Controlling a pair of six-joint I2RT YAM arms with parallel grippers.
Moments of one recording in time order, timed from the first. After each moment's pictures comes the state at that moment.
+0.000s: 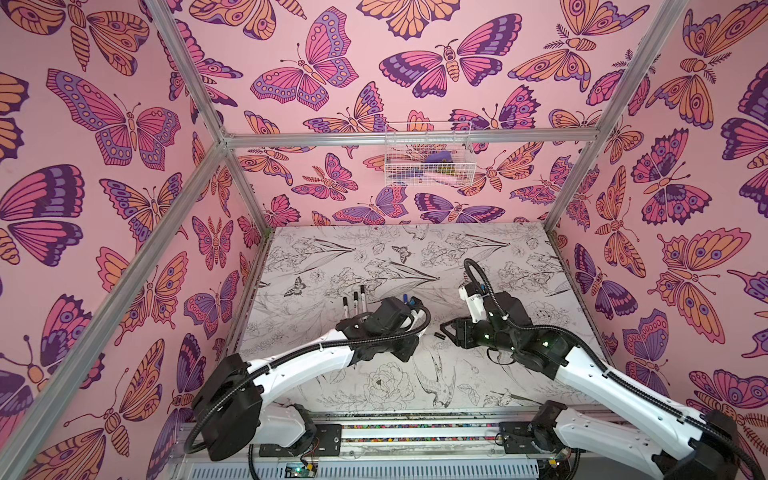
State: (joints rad) left arm -0.88 1.32 0.88 -0.38 0.18 -0.24; right arm 0.74 1.00 0.77 -0.43 -0.17 0.60
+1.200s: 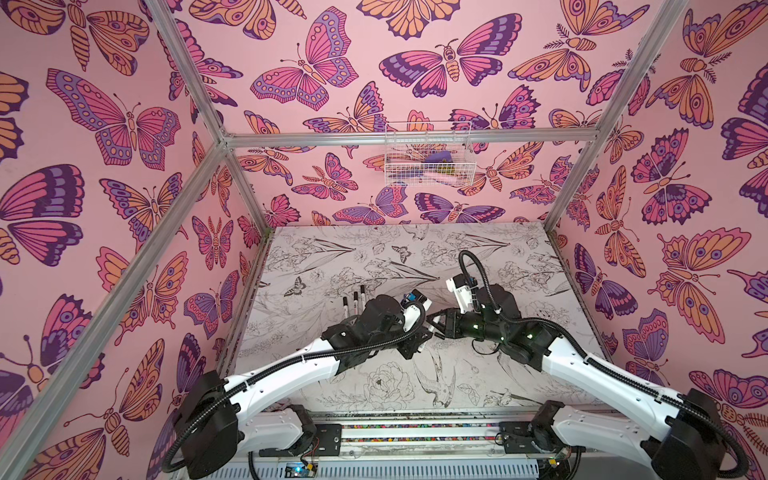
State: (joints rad) left arm -0.88 1.22 0.82 -0.15 0.29 -0.24; right arm 0.73 1.10 0.77 -0.18 -0.32 0.71
